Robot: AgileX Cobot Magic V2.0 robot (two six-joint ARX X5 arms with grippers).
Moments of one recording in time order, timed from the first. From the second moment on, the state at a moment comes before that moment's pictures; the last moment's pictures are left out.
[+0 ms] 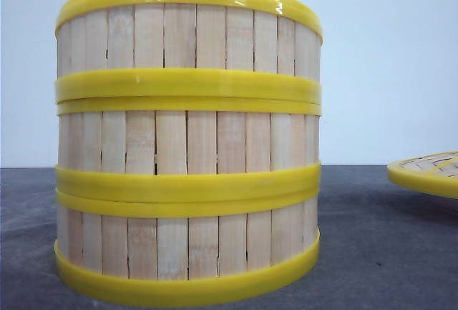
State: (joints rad) left arm -0.43 0.06 0.71 -0.90 0.24 -0.15; right arm 0.30 1.18 1.50 -1.02 0.08 0.06
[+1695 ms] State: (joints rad) left arm -0.43 0.06 0.71 -0.90 0.24 -0.15; right arm -0.05 1.53 1.12 -0.71 0.00 0.12
